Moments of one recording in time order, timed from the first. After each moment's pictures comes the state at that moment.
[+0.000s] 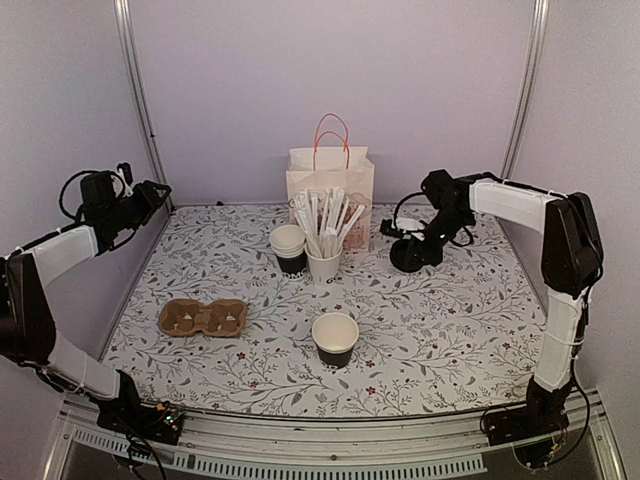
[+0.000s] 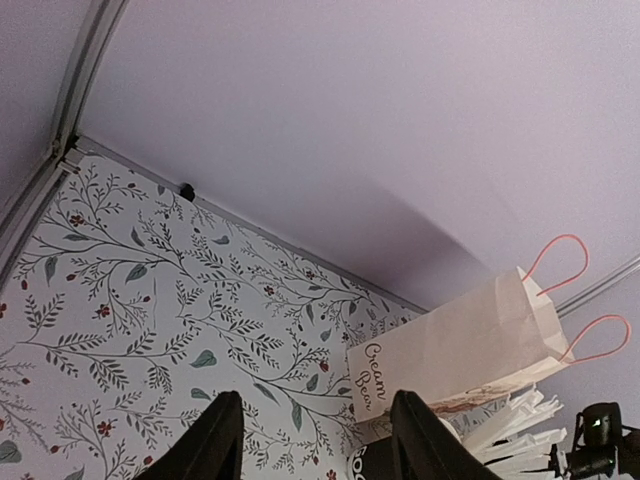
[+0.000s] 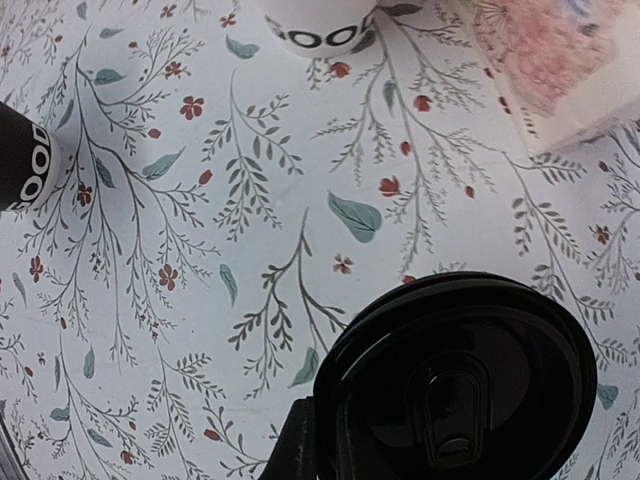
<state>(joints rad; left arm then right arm) 0.16 1.38 0.94 0.16 0.42 -0.61 0.44 2.00 1.61 -0.92 -0.35 -0.88</state>
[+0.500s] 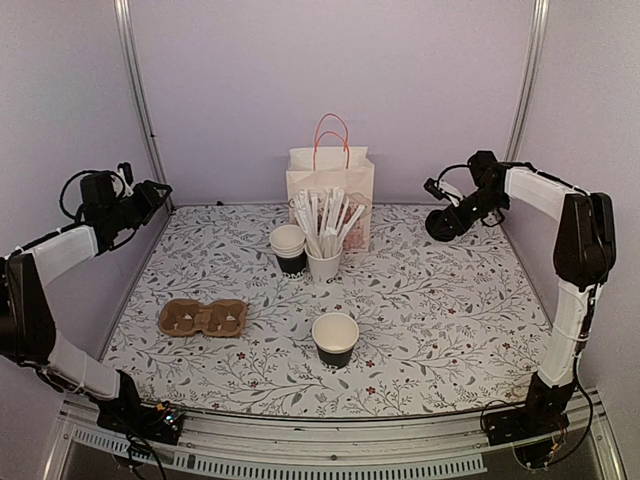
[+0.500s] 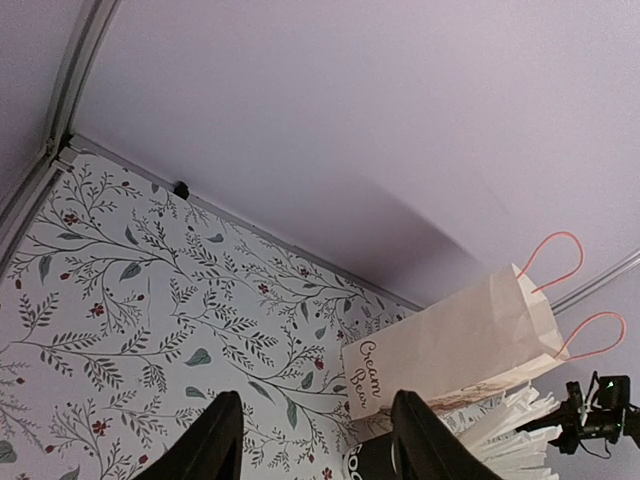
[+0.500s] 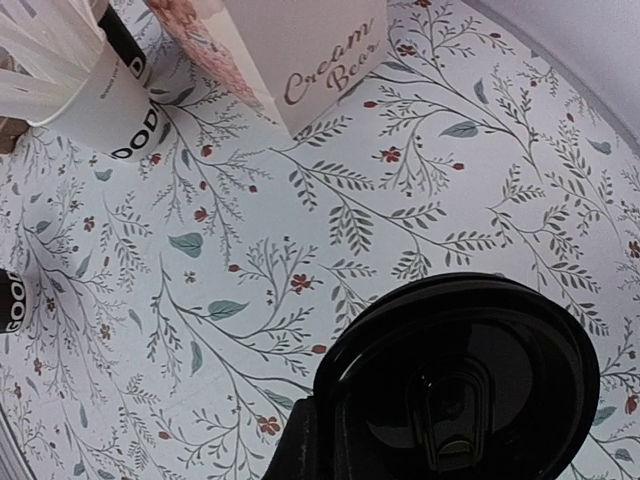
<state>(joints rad) 0.16 1.38 0.94 0.16 0.44 -0.62 0.14 1.99 1.71 -0.86 -0.49 -0.61</state>
